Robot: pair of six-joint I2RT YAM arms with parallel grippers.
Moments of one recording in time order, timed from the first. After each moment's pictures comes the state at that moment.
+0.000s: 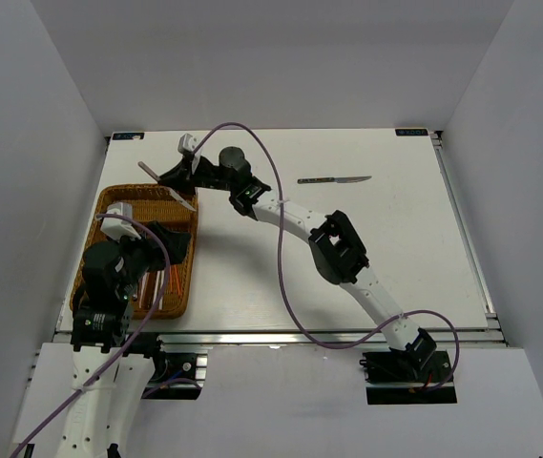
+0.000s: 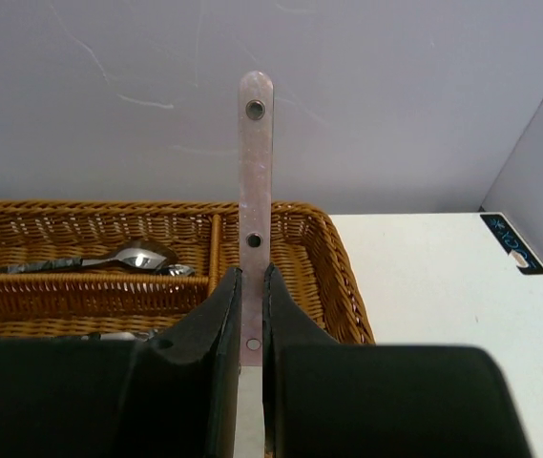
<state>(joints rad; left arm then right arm) -0.06 0.46 0.69 -0.49 0.22 -0.45 0.88 2.58 2.28 0.49 -0.64 0.01</state>
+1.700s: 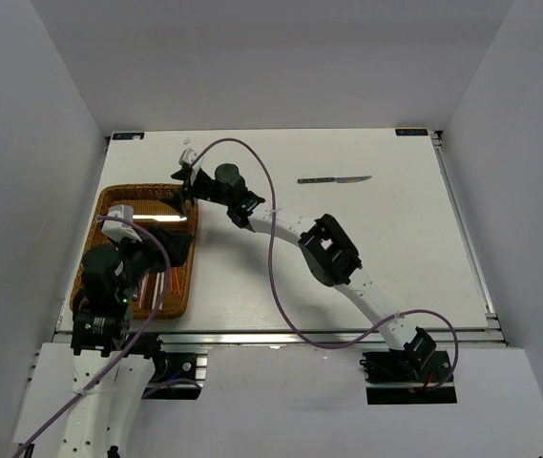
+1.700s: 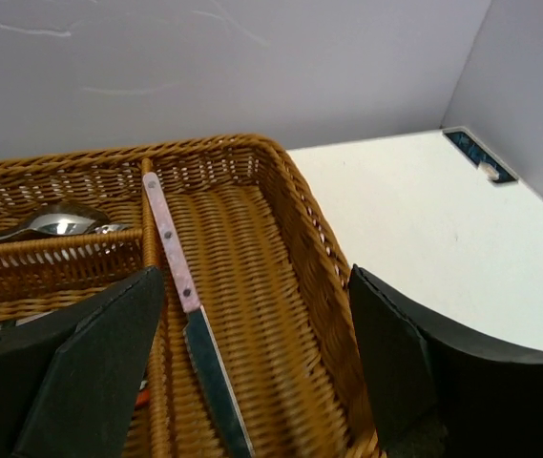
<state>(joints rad) -0.06 0.43 0.68 -0.48 0.25 -0.45 0.90 2.70 2.28 0.54 -0.46 -0.03</state>
